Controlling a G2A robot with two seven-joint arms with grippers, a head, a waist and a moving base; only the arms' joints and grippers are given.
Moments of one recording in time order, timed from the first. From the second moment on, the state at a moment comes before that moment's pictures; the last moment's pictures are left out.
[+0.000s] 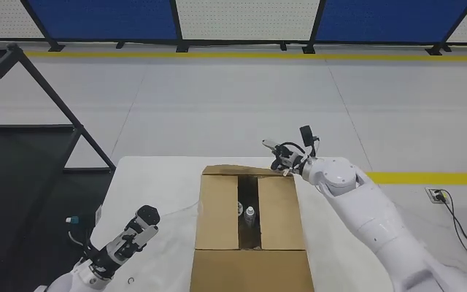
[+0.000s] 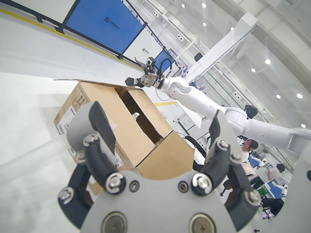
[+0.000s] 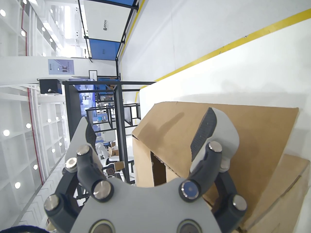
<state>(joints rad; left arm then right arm) 1.43 -1.03 -1.65 -1.78 -0.01 -0.70 -0.48 -0.19 -1.30 0.64 -0.59 0.50 -0.10 0.59</state>
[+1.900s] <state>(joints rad) 1.44 -1.01 -1.72 -1.68 0.11 -0.79 -0.49 -0.36 -1.24 0.75 -1.06 0.30 0.09 0.92</state>
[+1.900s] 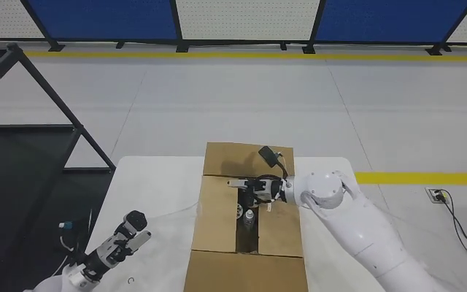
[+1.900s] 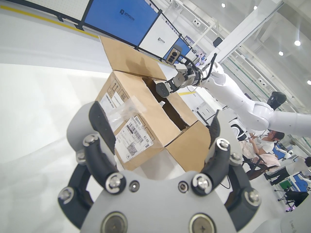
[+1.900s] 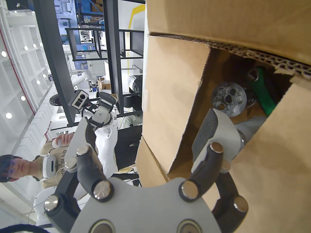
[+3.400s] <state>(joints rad) 1.42 -1.01 -1.69 -1.66 0.09 -0.73 -0.42 -0.23 -1.44 0.69 -0.88 0.59 -0.31 0.99</state>
